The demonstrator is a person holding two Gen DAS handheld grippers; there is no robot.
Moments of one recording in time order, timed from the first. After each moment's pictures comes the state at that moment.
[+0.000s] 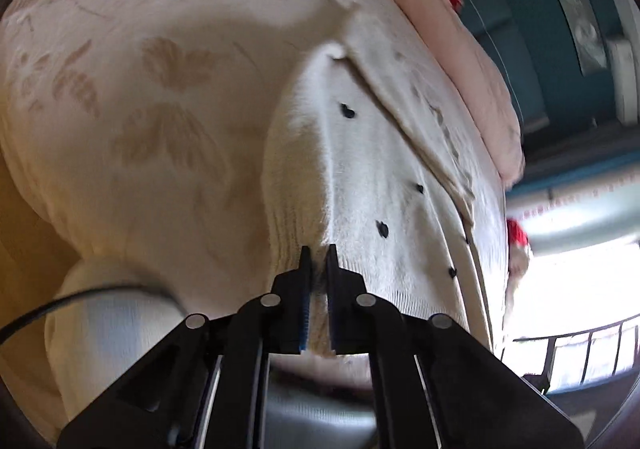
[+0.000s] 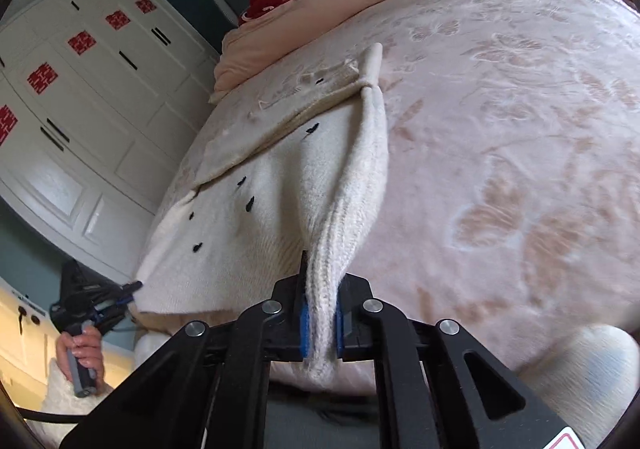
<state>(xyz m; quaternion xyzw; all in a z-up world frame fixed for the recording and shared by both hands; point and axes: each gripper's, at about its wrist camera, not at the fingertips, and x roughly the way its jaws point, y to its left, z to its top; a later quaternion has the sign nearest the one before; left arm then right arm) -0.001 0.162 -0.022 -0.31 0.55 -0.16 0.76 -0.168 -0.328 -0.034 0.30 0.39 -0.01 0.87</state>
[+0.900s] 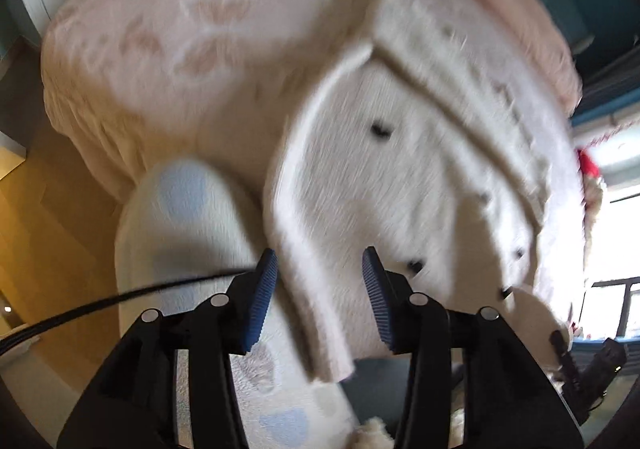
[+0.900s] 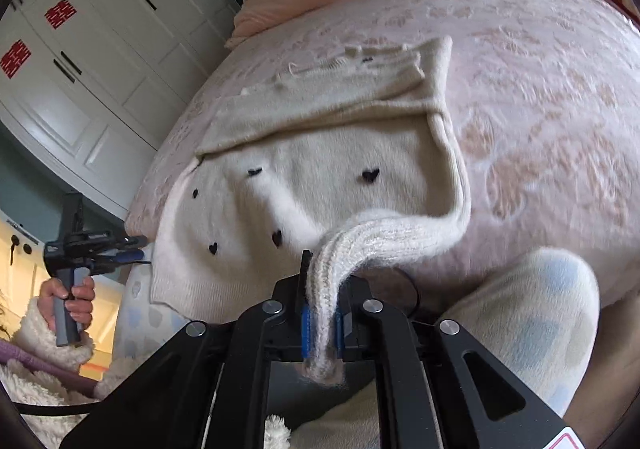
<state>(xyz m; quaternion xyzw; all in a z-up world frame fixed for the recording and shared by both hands) -0.063 0.141 -0.033 -0.15 0.63 -0.10 0.76 -0.227 -0.294 -0.018 0.25 0.45 0.02 0.86</state>
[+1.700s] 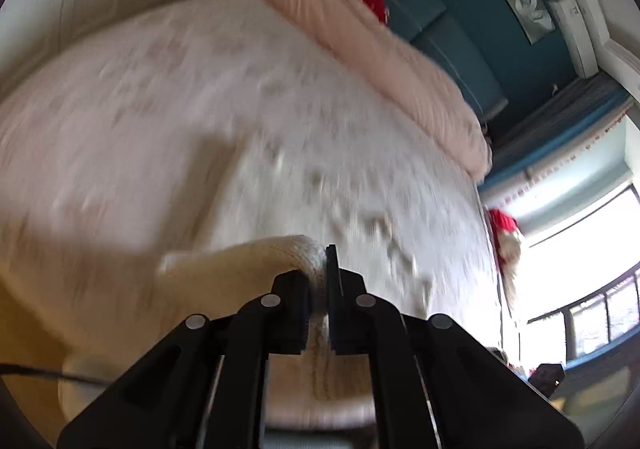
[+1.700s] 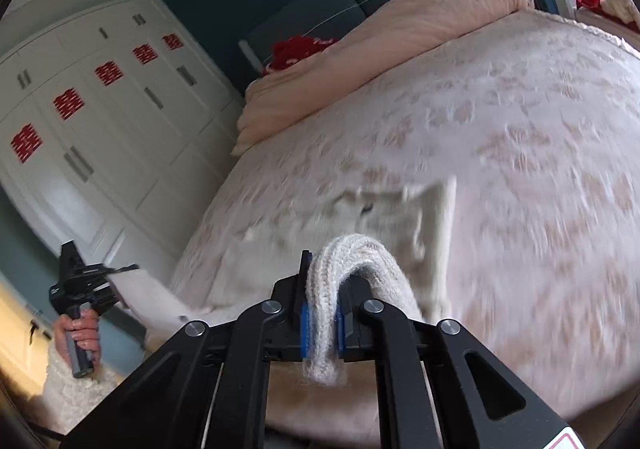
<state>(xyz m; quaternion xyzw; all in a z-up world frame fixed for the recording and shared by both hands) 0.083 0.099 0.095 -0.26 0.46 -0.21 0.82 -0.079 -0.404 0.032 0.30 0.30 -0.01 0.91</state>
